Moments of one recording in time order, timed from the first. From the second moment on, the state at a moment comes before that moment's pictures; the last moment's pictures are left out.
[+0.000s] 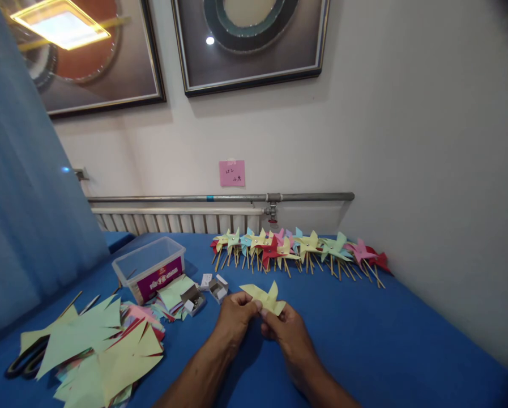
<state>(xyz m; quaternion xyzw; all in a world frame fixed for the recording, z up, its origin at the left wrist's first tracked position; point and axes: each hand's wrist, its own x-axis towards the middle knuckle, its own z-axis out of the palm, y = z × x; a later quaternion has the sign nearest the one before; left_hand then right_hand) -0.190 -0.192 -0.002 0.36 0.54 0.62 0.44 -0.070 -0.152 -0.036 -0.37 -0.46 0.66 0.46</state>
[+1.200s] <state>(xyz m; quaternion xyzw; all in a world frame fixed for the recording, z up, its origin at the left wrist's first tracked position) -0.198 -0.188 -0.008 0.29 0.51 0.64 0.49 -0.049 -0.140 -0.015 -0.29 -0.56 0.66 0.42</state>
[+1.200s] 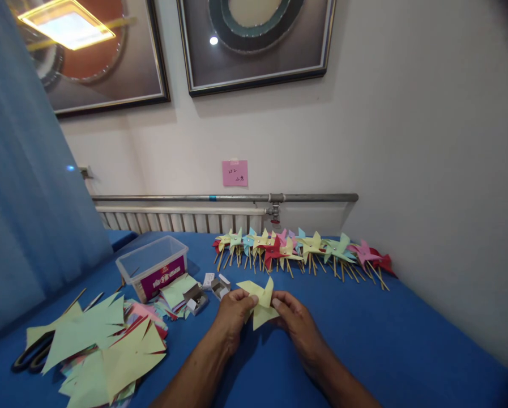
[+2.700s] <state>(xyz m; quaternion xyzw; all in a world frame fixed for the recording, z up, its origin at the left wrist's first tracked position) -0.196 -0.190 -0.003 0.29 0.54 0.62 0.50 -0.045 -0.129 -0.015 -0.33 -0.58 0.61 0.43</state>
